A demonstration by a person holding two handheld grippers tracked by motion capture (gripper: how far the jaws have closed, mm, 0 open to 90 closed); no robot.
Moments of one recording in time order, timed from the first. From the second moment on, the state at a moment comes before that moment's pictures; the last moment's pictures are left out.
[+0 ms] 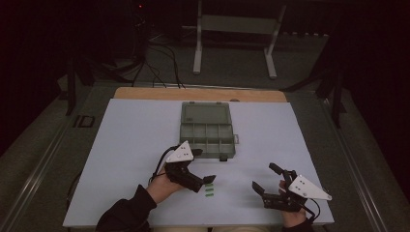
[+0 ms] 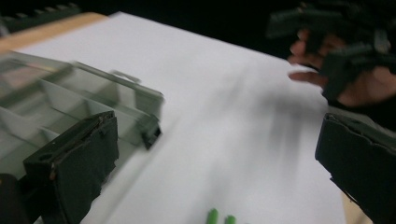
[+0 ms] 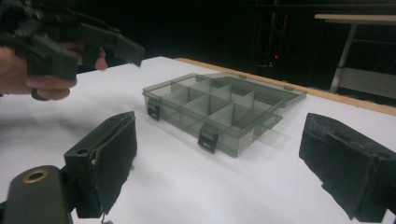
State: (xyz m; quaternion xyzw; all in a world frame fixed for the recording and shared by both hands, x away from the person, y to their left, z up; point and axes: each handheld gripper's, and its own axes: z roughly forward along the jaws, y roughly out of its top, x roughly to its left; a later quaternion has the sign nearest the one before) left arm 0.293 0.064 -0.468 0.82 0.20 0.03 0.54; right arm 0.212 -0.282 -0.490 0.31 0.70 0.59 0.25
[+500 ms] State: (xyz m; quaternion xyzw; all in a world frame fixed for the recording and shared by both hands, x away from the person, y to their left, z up) left arm 0.296 0.057 -0.494 0.87 0.18 -0.01 0.47; right arm 0.212 -0.281 -0.490 0.31 0.70 0.59 0.24
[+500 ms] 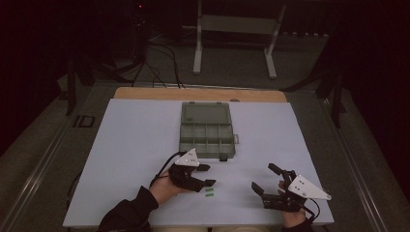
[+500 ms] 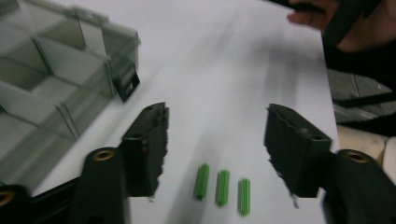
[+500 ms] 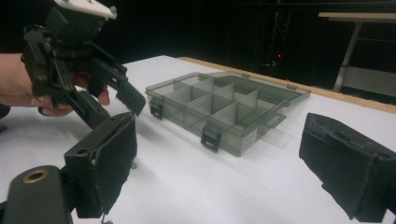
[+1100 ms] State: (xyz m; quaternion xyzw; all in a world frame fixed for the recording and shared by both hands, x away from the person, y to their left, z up) left arm 0.293 0.048 -0.511 0.90 0.17 0.00 0.41; right arm 0.213 -0.282 -0.491 0.31 0.70 0.59 0.24
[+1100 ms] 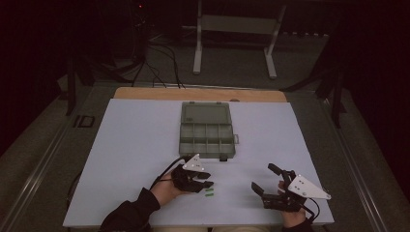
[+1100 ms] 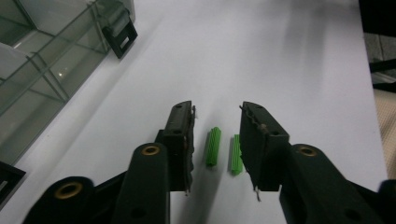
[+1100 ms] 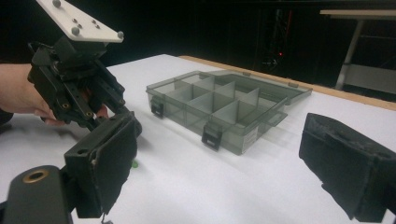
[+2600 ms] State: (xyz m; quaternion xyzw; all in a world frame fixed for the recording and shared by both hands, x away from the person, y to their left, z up) left arm 0.310 0.065 -0.454 0.89 0.18 0.05 0.42; right arm 0.213 -0.281 -0.491 0.31 0.71 0.59 0.24
